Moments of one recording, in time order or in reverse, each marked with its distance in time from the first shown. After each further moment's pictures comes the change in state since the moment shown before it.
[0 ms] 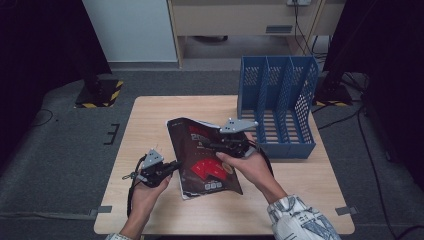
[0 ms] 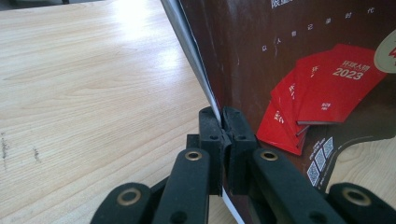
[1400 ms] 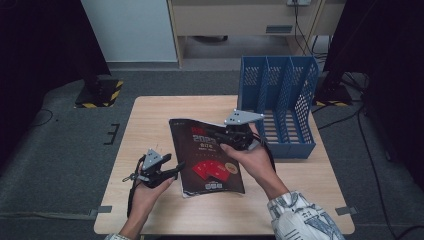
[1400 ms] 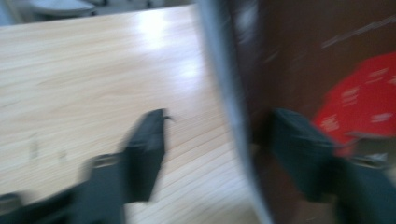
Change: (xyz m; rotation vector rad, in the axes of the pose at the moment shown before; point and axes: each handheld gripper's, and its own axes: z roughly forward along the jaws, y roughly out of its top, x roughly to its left) left arm 0.006 -0.008 0.008 -0.040 0.104 -0.008; right arm -0.006 0.021 -0.014 -0.049 -0.026 -0.003
